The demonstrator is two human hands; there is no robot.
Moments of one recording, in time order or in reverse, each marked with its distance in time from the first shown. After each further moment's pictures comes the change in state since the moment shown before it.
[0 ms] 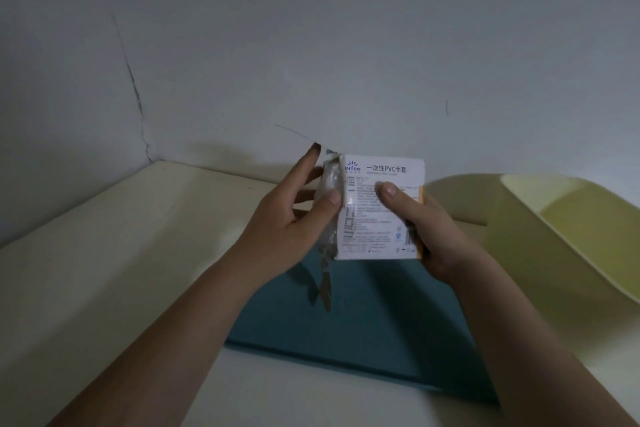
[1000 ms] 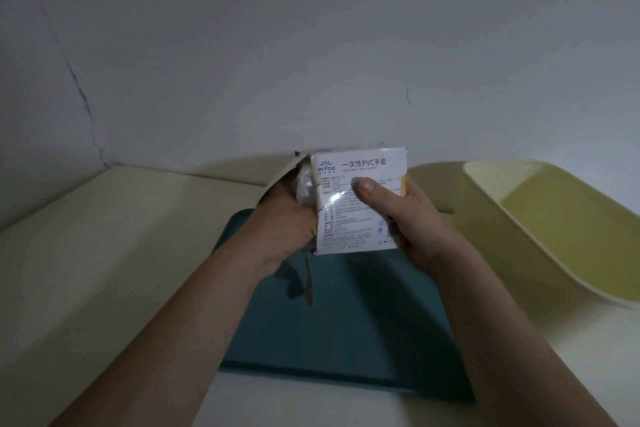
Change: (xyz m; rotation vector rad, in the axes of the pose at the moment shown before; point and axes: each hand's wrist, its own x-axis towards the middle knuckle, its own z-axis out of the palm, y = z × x) left_hand 0.036 0.011 0.052 -0.165 -0.148 -0.229; right_hand -0.002 -0.001 -0.029 0.010 0.051 -0.064
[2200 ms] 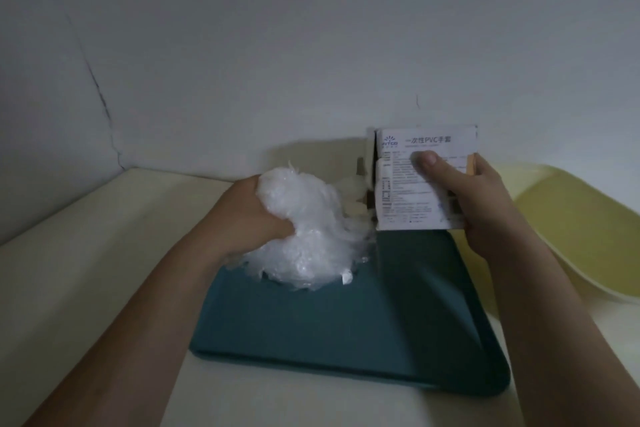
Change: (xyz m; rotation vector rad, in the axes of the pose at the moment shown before) left_hand -0.005 -0.024 -0.073 0.382 0.143 -0.099; right_hand -0.018 -0.042 -0.028 -0.056 0.358 -0.094
